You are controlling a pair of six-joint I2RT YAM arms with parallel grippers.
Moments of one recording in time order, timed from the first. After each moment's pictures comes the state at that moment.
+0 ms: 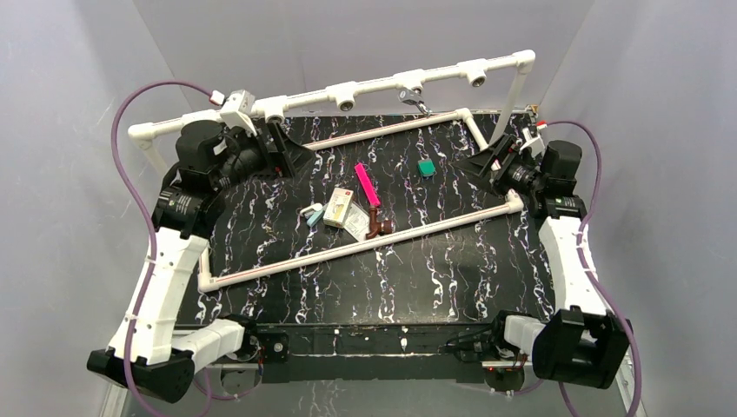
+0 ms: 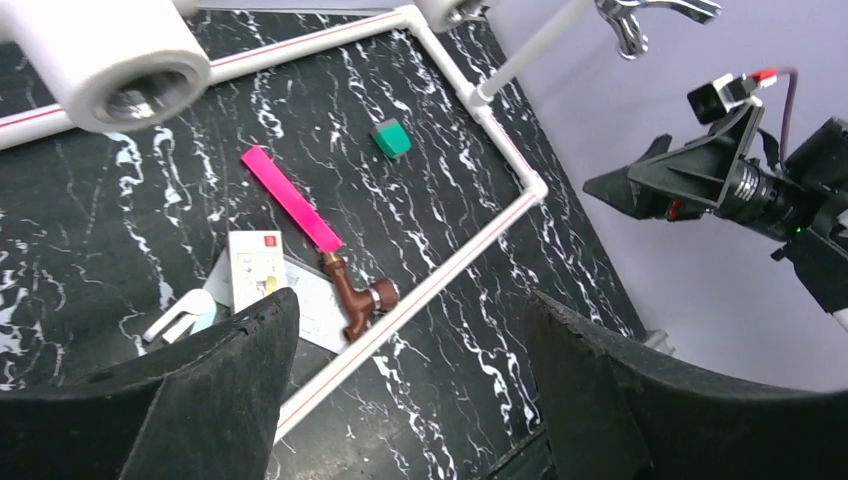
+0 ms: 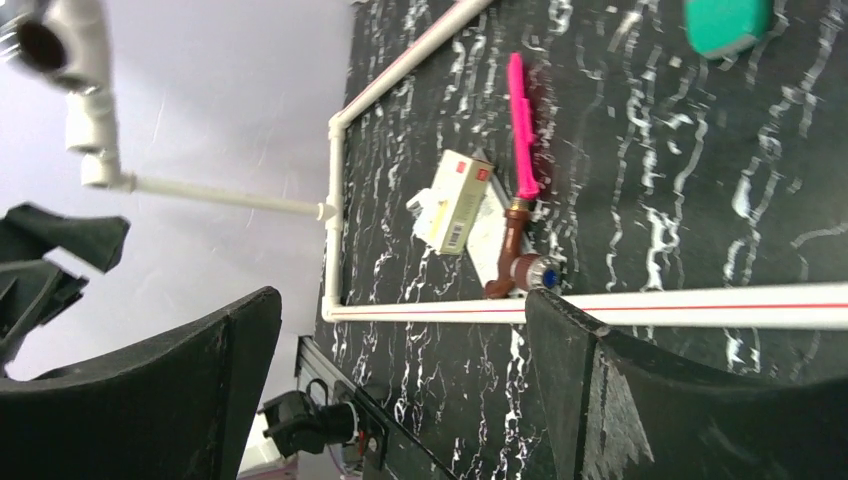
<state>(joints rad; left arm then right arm) -0.27 1.10 1.40 -0.60 0.34 -0.43 -0.14 1.15 0.94 -0.24 -0.83 0.74</state>
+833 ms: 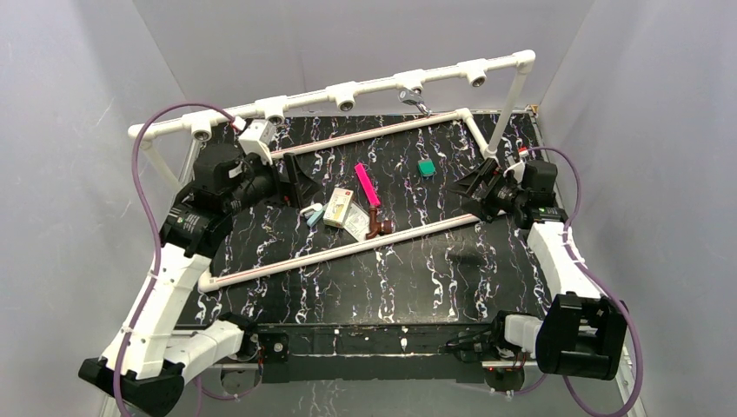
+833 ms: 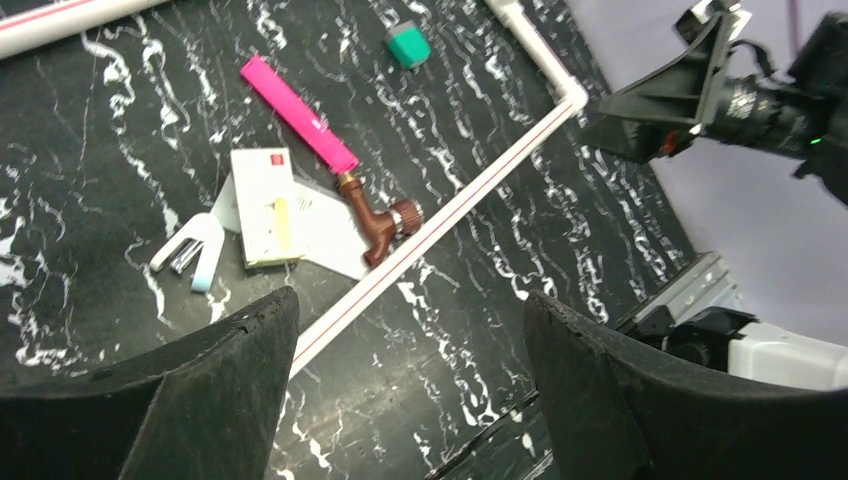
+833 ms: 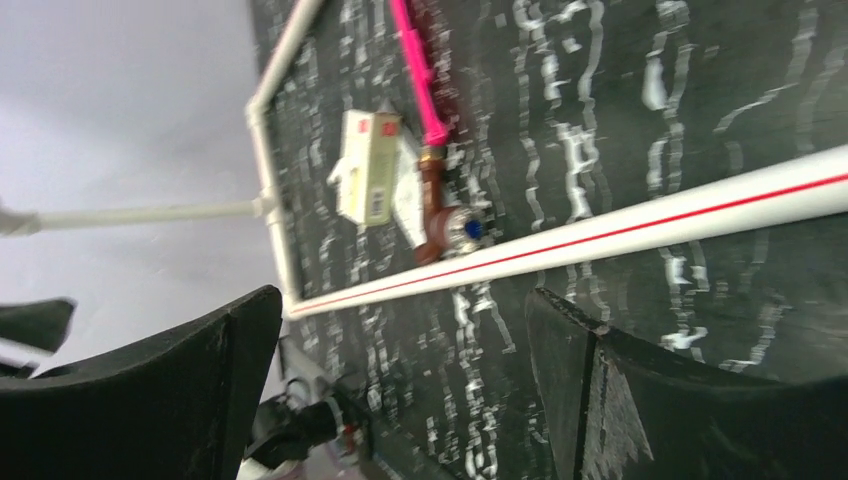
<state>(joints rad) -0.37 0.99 1.26 -0.66 0.31 -0.35 -0.07 1.17 0.77 -0.20 -0.76 0.76</state>
